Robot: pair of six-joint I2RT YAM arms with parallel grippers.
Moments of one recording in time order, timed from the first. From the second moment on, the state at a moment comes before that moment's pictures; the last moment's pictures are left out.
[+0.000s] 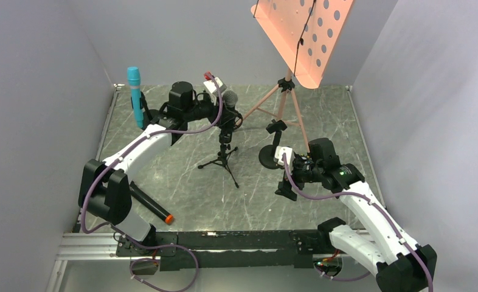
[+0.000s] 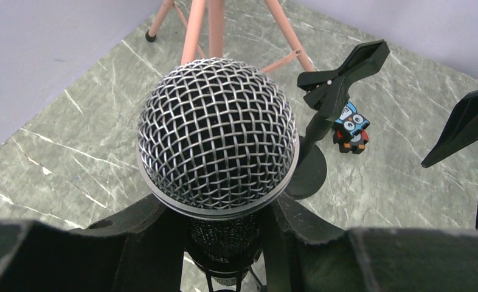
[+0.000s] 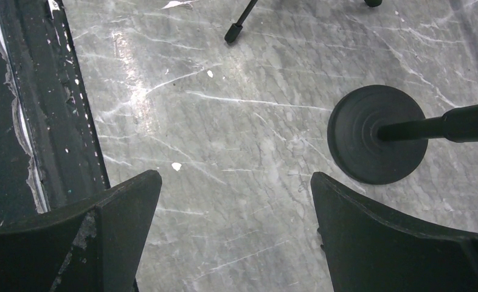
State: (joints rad) left arm -0.44 1.56 1.25 0.08 0.63 0.07; right arm 0.38 0.87 0.73 -0.71 -0.66 -0.69
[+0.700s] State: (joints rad) left arm -0.45 1.36 1.28 -0.03 0.44 -0.03; right arm 0.38 0.89 0.73 -0.71 -0.66 -0.70
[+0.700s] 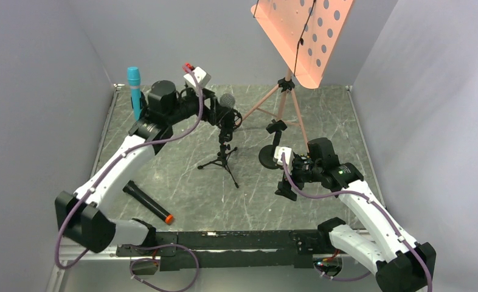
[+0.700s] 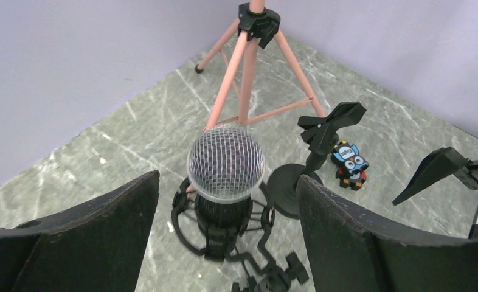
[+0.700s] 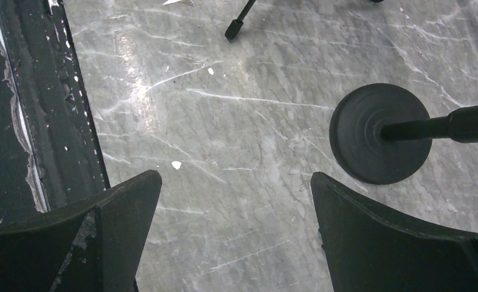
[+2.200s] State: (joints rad) left arm -0.49 1.16 0.26 1.03 0.40 -0.19; right arm 0.35 0.93 0.71 -0.71 -0.63 -0.72
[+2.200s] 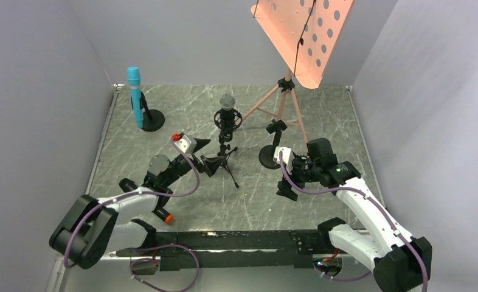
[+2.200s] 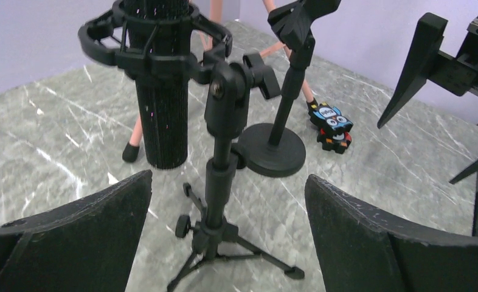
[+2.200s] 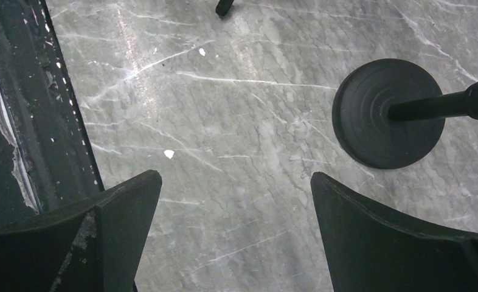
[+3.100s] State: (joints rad) left arm -0.55 1.41 0.44 1.10 0.34 -0.05; right arm 0.35 0.92 0.71 -0.71 -0.63 -0.72
